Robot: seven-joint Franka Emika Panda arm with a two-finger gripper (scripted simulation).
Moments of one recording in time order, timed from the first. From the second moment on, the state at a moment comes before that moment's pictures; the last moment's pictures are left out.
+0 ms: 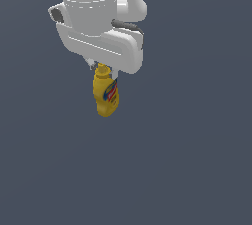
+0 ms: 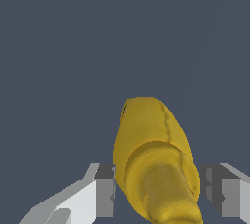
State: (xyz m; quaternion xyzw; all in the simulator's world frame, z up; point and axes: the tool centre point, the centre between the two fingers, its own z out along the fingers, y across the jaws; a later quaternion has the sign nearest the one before) arm 0.033 -0.060 0.388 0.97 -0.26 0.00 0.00
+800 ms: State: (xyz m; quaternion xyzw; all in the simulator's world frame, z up) arm 0.043 -0.071 0.464 0.97 -0.26 0.00 0.00
